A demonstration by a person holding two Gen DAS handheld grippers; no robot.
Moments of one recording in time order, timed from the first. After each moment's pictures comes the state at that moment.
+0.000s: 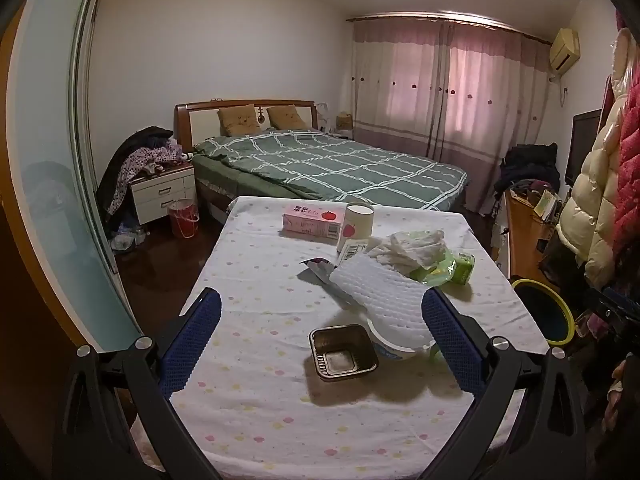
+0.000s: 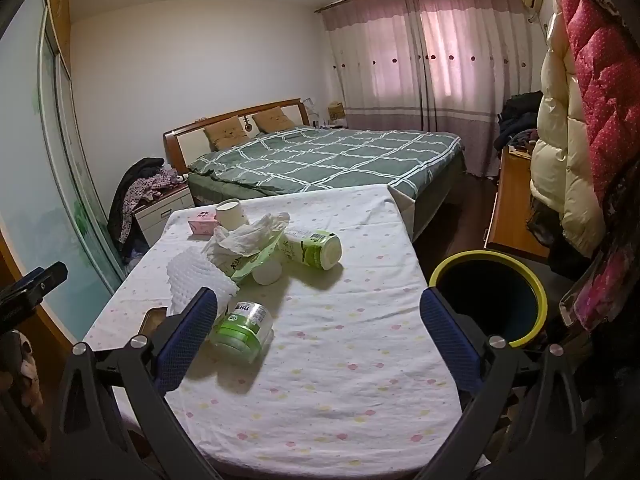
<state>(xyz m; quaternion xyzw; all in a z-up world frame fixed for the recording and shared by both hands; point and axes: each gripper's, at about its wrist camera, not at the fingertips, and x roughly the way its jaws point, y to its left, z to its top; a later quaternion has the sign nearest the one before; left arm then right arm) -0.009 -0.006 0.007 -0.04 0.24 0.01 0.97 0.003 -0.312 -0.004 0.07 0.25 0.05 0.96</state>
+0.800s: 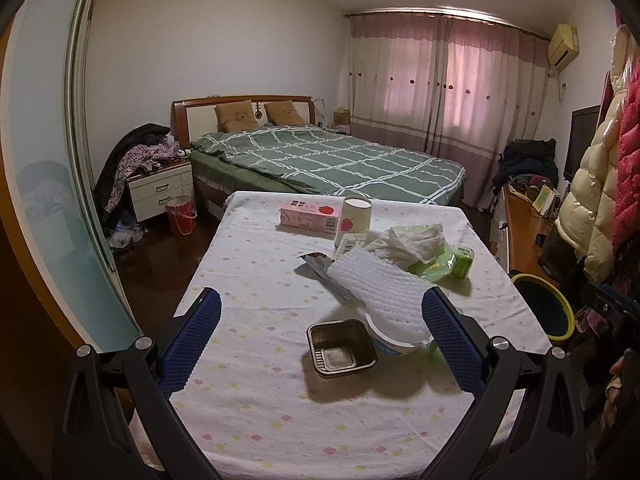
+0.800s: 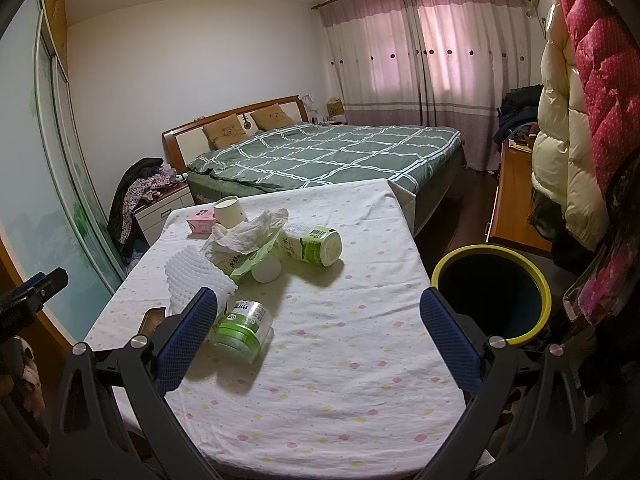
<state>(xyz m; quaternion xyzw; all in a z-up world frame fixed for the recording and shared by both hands) -0.005 -0.008 0.005 -0.03 0.25 0.01 0.97 0.009 -0.312 -0.009 0.07 0.26 0.05 0.96</state>
